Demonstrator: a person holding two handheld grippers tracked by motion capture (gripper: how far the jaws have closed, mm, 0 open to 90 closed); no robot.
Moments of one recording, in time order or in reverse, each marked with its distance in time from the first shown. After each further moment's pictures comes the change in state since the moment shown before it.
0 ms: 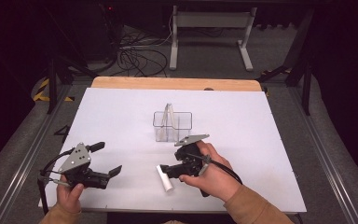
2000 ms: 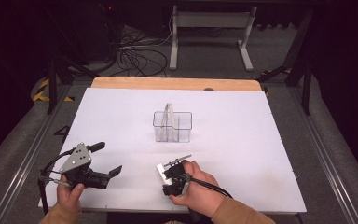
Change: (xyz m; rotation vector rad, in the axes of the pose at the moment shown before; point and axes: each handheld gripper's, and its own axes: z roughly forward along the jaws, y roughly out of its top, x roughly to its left) left arm 0.000 0.000 0.001 0.008 0.007 0.007; right arm 0.036 -0.039 0.038 0.268 -0.185 0.169
